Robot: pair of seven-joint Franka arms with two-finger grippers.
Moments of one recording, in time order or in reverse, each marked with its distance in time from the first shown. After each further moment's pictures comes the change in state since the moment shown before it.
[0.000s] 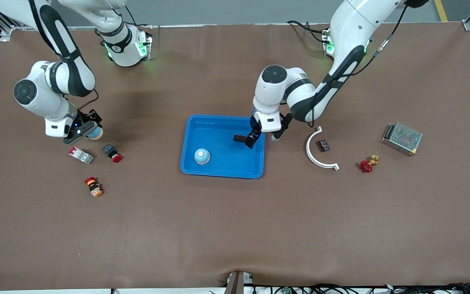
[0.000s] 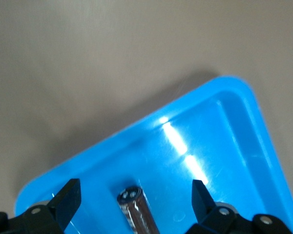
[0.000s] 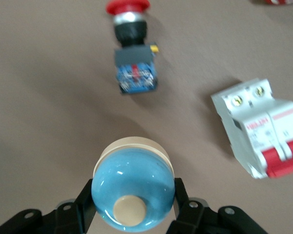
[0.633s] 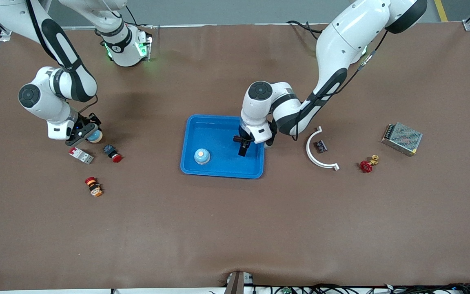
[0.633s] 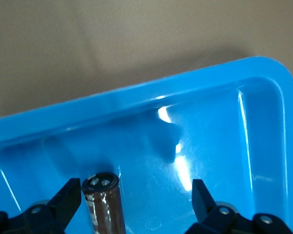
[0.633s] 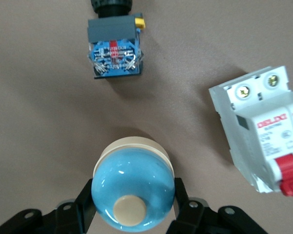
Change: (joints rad) left arm -0.046 0.164 0.006 0.175 0.002 -0.048 -0.217; right arm -0.021 0.106 0.004 -0.004 -0.001 0.127 -0.057
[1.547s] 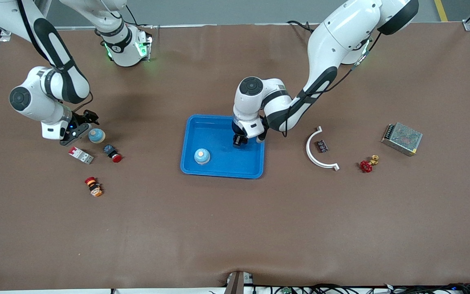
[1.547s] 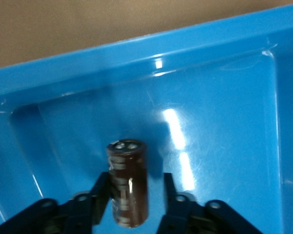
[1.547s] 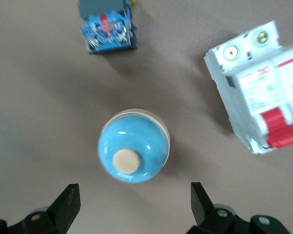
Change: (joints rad) left arm -0.054 0.018 0.001 0.018 0.000 -0.016 -0.047; right arm -0.042 -0.049 0.011 0.063 0.003 -0.226 0.052
